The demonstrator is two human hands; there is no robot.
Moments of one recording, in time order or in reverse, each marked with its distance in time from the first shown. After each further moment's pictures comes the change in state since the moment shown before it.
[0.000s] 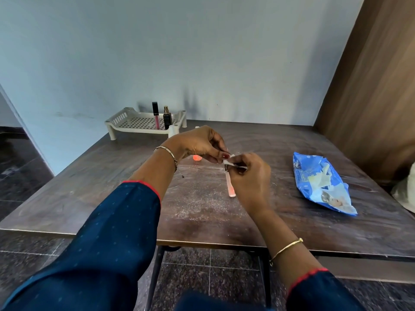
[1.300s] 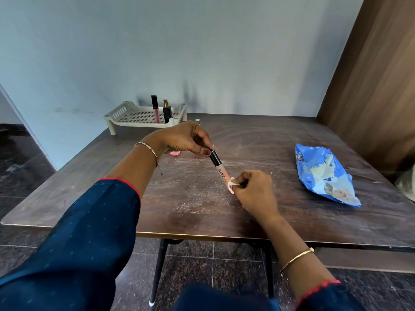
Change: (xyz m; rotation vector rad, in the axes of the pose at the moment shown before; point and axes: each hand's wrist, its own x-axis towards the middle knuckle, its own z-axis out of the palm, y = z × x) left_hand -0.019 -0.024 -0.024 0.129 -0.009 0.064; right_hand -0.022 0.029 -0.007 -0.164 -0.315 0.229
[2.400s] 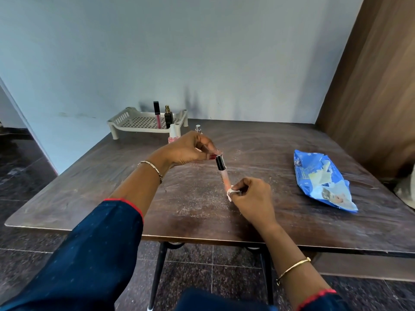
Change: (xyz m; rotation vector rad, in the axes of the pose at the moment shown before) left_hand -0.010 0.003 0.023 -0.009 0.155 0.076; right_hand -0.010 0.001 -0.001 0.019 0.015 0.018
